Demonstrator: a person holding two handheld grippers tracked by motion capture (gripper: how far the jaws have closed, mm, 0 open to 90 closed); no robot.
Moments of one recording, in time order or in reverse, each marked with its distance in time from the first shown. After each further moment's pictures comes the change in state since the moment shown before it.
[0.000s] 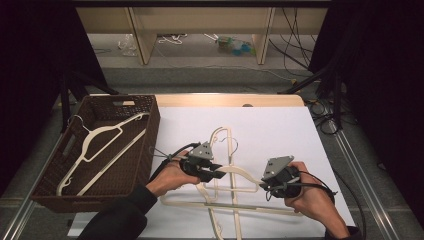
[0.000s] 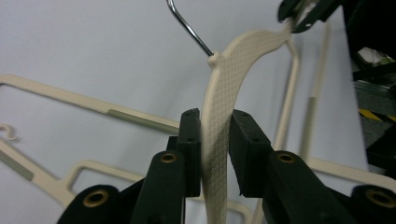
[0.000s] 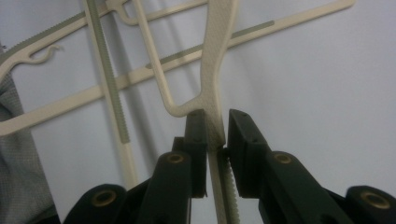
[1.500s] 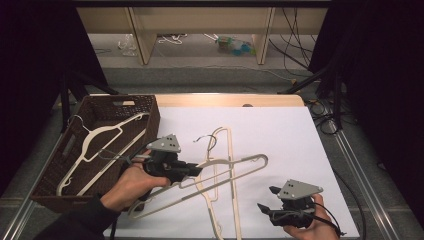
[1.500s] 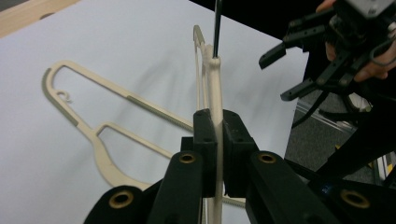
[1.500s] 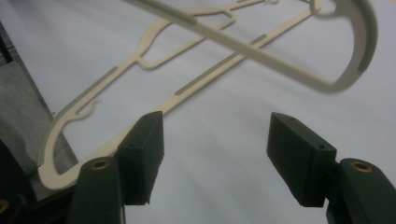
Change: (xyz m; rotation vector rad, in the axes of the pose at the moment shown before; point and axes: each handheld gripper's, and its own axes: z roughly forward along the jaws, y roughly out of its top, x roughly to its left) left arm -0.034 0.022 -0.114 -0.068 0.096 -0.192; right arm 0.053 -0.046 -0.006 -0.278 -0.058 0.298
